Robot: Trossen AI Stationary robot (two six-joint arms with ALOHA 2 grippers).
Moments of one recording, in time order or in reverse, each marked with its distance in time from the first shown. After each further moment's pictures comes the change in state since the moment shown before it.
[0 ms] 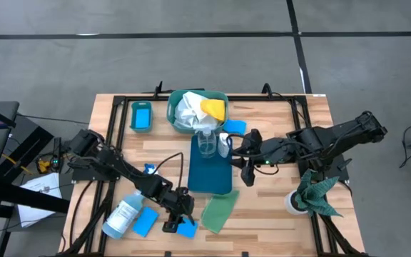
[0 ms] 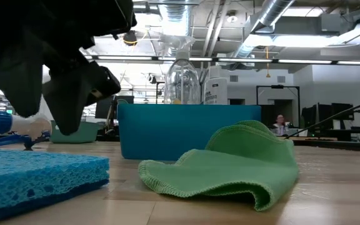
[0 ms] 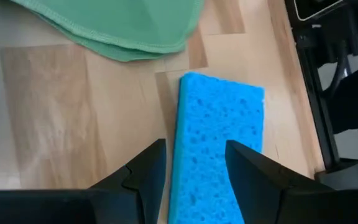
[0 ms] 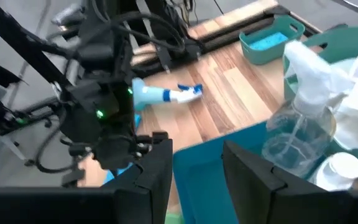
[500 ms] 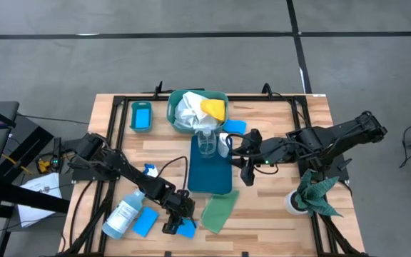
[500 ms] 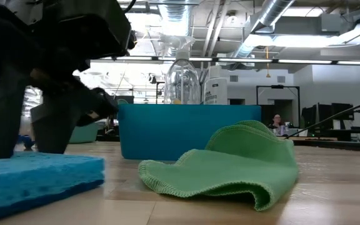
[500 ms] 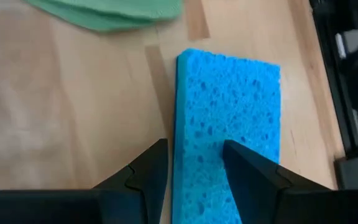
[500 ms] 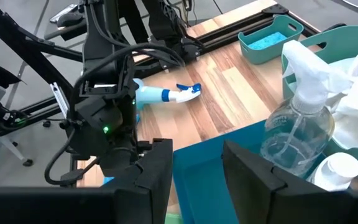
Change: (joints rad) left arm 0.000 0.074 -0.001 0.023 0.057 0.042; right arm 0.000 -0.001 0.000 0.002 0.000 0.000
